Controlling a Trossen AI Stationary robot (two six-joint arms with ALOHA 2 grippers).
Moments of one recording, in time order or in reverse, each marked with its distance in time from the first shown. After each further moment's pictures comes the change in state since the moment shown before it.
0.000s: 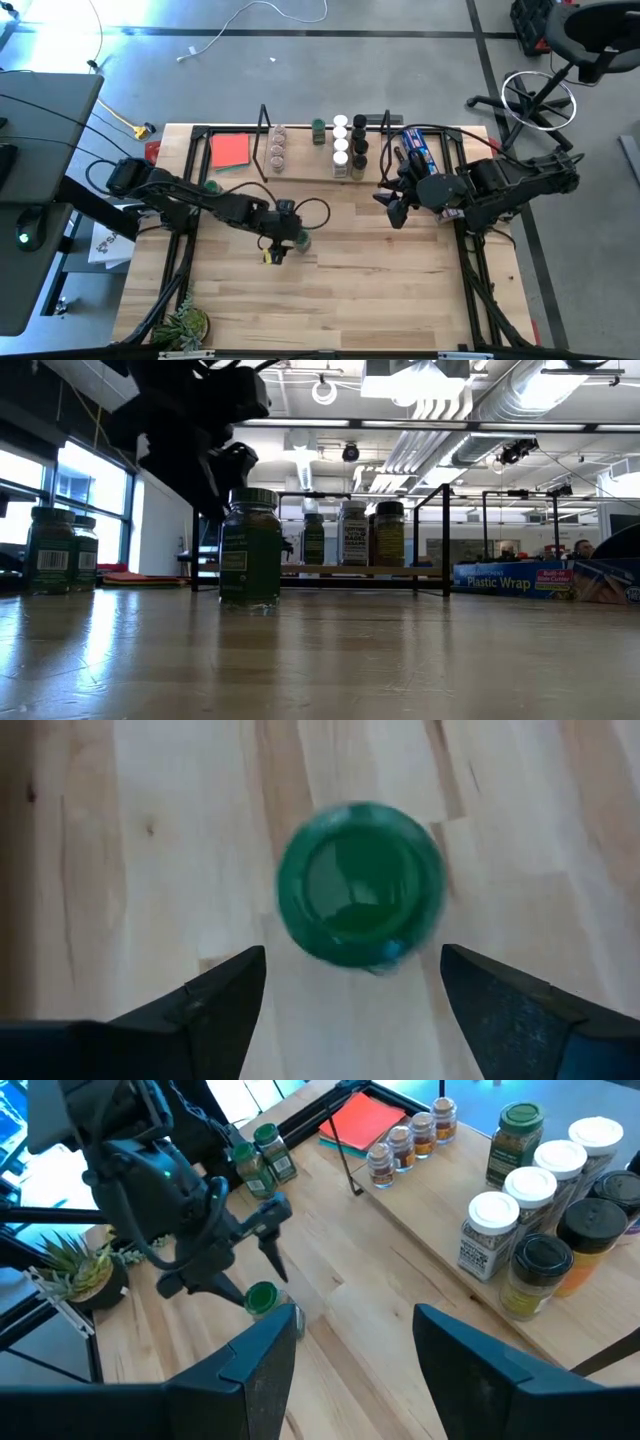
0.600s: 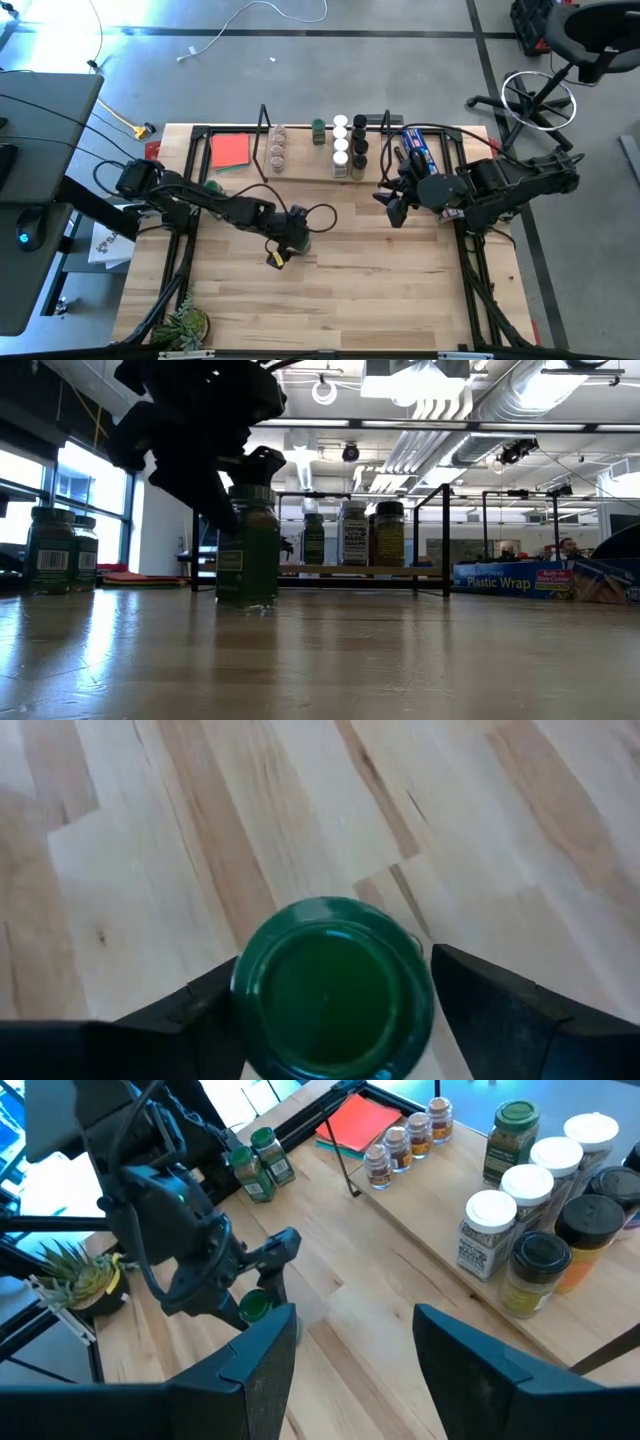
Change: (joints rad) left arm 0.012 0.080 0.000 0.152 0.109 0.248; right arm 0.000 0.000 0.000 -0.001 0.010 0.023
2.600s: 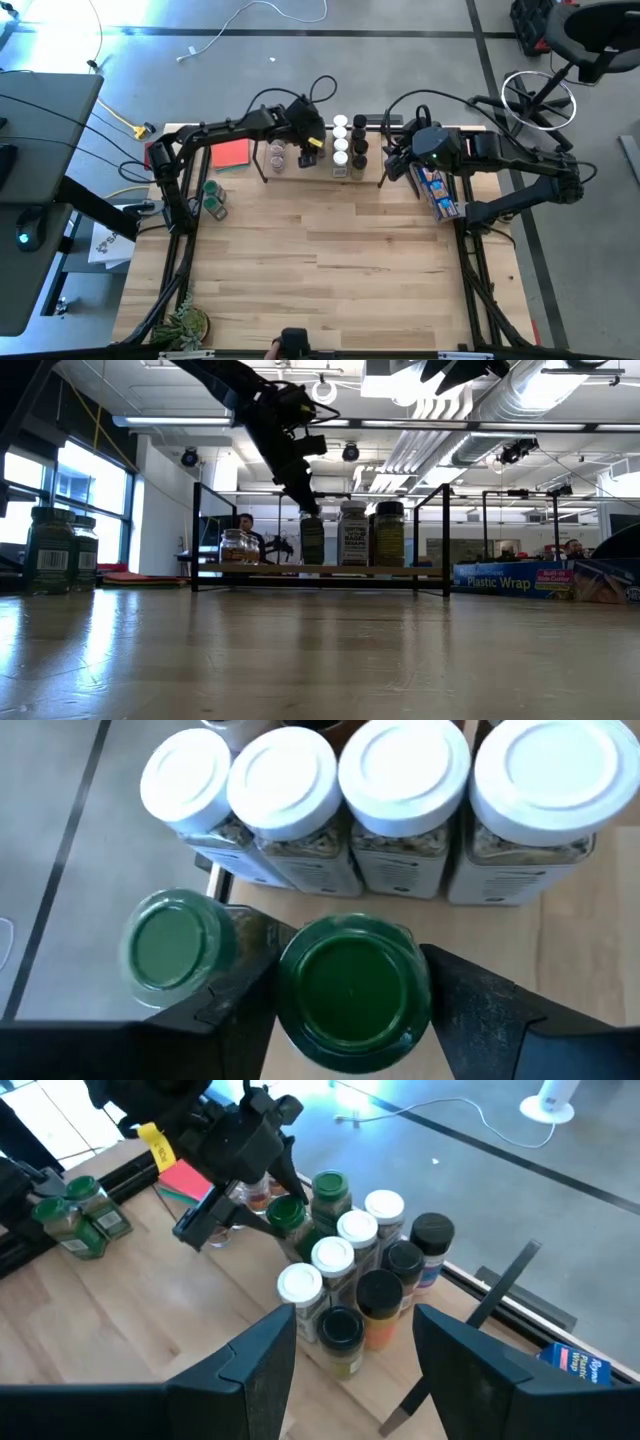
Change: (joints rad) left arm 0.695 0.214 0.514 -0.198 0.007 0.157; right arm -0.360 -0.028 0.000 -0.043 0.032 -0.262
